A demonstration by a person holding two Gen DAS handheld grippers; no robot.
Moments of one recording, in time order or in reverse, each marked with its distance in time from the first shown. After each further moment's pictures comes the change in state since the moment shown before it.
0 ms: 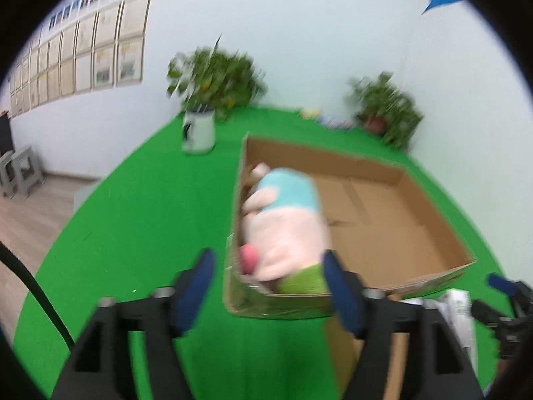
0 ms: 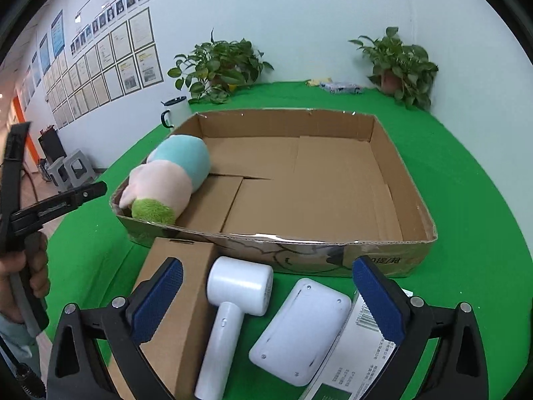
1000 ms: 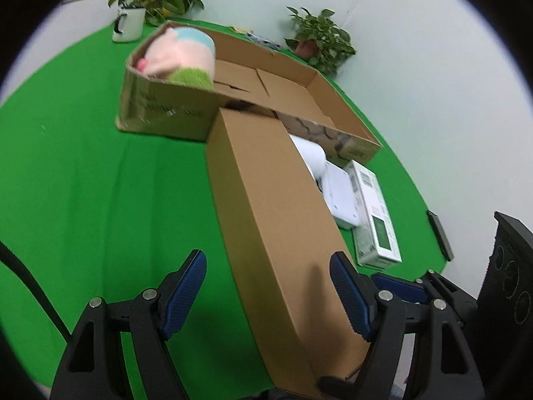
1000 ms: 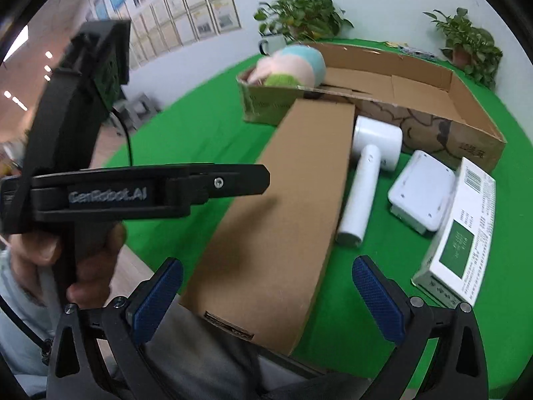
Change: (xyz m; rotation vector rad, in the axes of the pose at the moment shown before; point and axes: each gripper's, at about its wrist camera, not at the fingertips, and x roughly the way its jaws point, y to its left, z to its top) left arm -0.020 -0.046 -0.129 -0.078 0.366 -0.362; right arm -0.058 0.080 -0.134 -0.178 0.225 0.247
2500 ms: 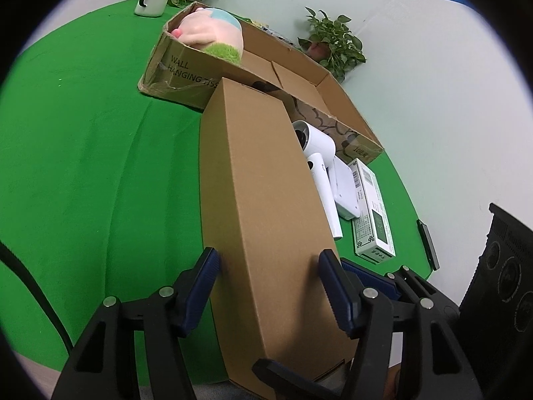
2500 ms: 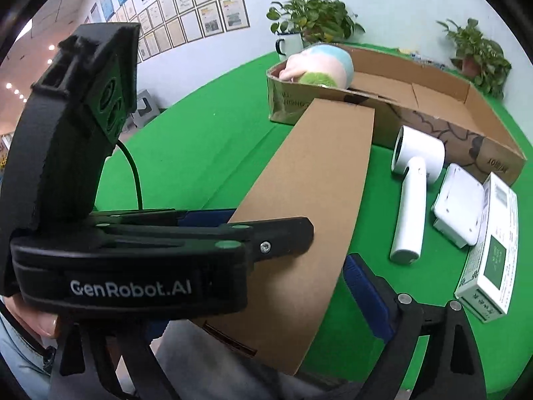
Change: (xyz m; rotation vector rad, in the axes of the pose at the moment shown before) left arm -0.009 0.025 -0.019 -0.117 0.006 -0.048; right arm 0.027 0.039 0.011 -0.023 -0.046 0.026
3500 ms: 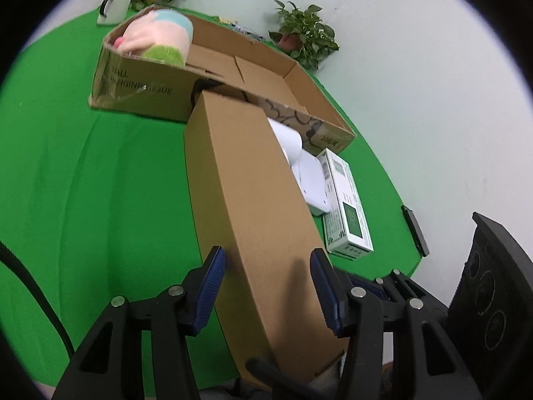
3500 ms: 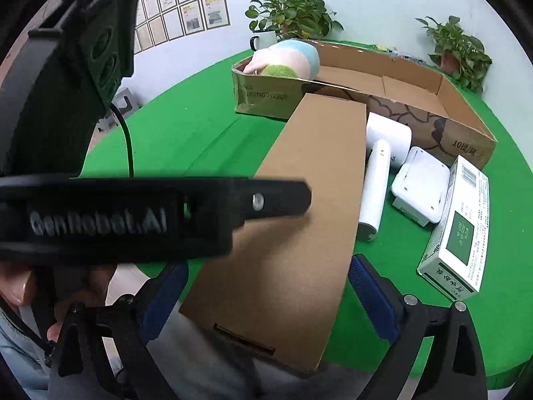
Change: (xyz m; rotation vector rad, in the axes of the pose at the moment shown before) left arm 0.005 -0.029 0.003 0.081 0.028 -0.064; right arm -0.014 -0.025 -0.024 0.014 0.010 -0.117
